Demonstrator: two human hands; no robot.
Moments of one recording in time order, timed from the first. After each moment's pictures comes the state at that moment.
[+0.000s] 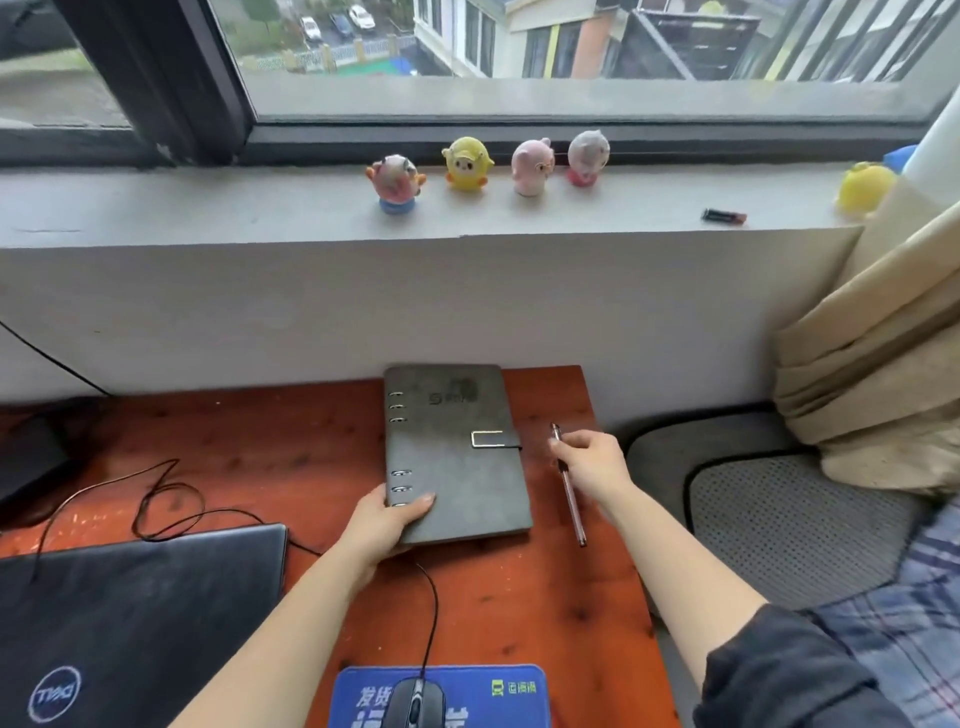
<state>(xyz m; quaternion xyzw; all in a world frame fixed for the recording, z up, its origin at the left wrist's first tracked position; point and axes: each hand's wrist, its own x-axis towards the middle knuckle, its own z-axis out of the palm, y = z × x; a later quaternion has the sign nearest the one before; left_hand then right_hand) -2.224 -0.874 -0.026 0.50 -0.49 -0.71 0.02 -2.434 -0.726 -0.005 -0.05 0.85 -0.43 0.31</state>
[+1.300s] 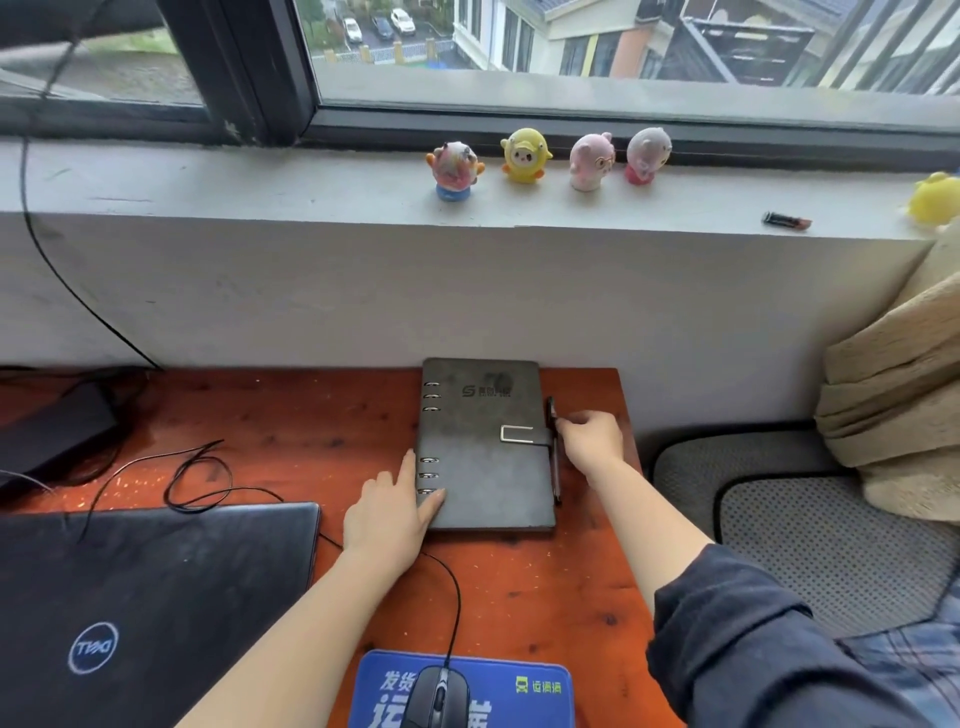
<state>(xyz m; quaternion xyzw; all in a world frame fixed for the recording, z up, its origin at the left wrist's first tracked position) -2.201 -0.879 -0.020 0.44 -0.88 -0.15 -0.10 -2.430 -0.779 -0.017 -0.06 0.89 -0.39 0.25</state>
